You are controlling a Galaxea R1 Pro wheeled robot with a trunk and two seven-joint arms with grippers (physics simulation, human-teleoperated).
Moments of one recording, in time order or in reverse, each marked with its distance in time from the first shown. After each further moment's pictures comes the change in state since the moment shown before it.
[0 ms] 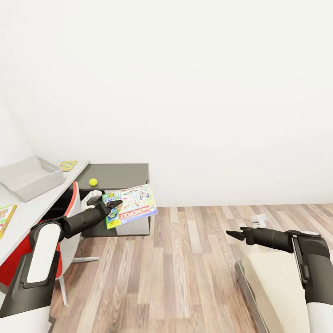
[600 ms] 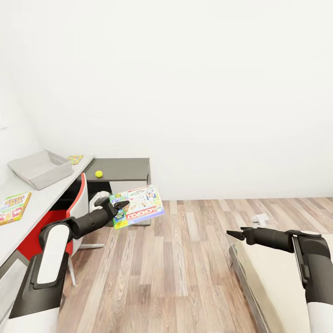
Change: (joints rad) left arm 0.007 -0.059 -0.020 -0.001 -0.022 -0.009 0.000; right arm -0.001 -0.002 -0.002 0.001 0.002 0.001 -0.001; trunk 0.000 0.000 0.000
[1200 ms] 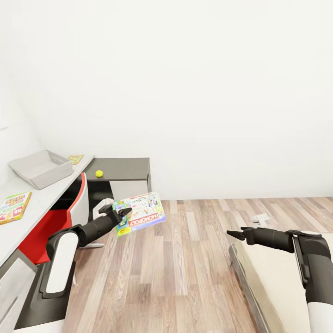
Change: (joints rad) left arm 0.056 -0.043 -0.028 0.001 -0.103 -0.072 0.007; right arm 0.000 -0.001 0.000 0.001 0.001 0.000 0.000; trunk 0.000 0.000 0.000
